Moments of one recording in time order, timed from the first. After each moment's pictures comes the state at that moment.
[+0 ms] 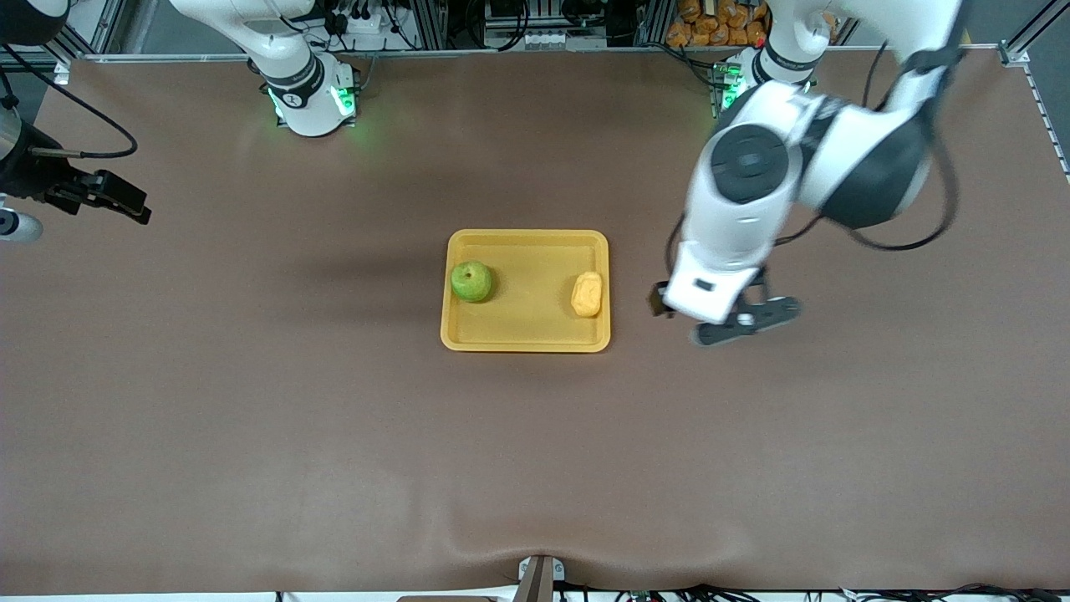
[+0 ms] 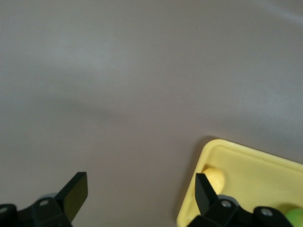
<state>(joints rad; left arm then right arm) -0.18 0.38 -0.36 -1.38 0.28 1.67 -0.81 0.02 -0.06 -0.03 -1.68 -0.04 1.55 0.13</state>
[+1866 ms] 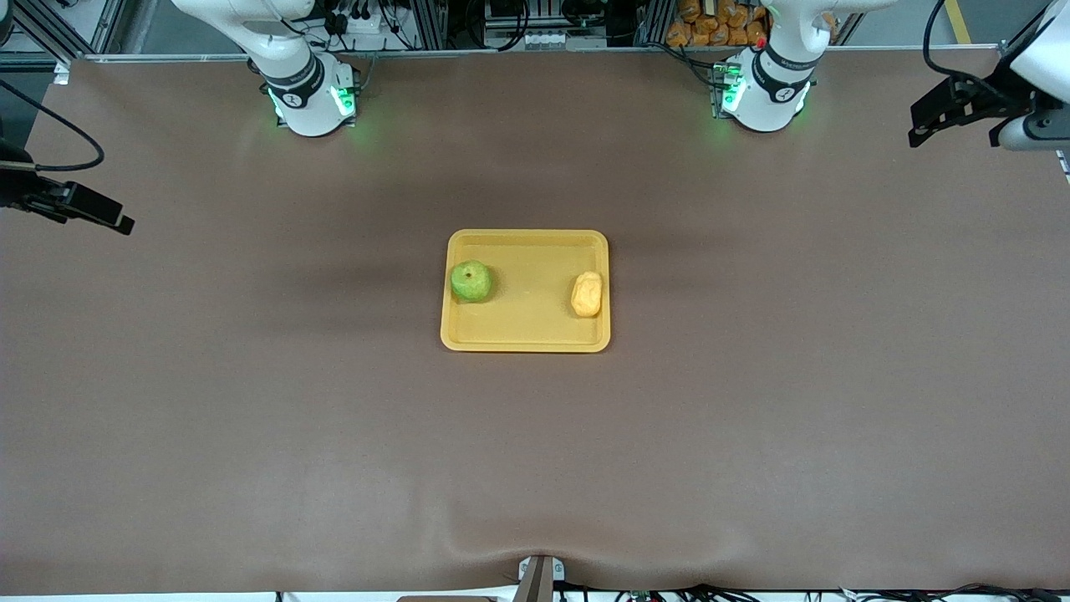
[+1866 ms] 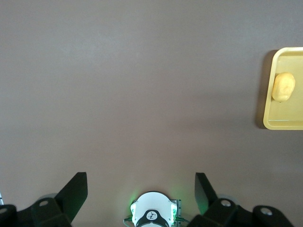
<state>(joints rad) -0.03 -0.20 -0.05 -1.66 0.06 1.42 -0.04 -0.05 -0.01 -0.03 -1.60 0.06 1.51 0.13</state>
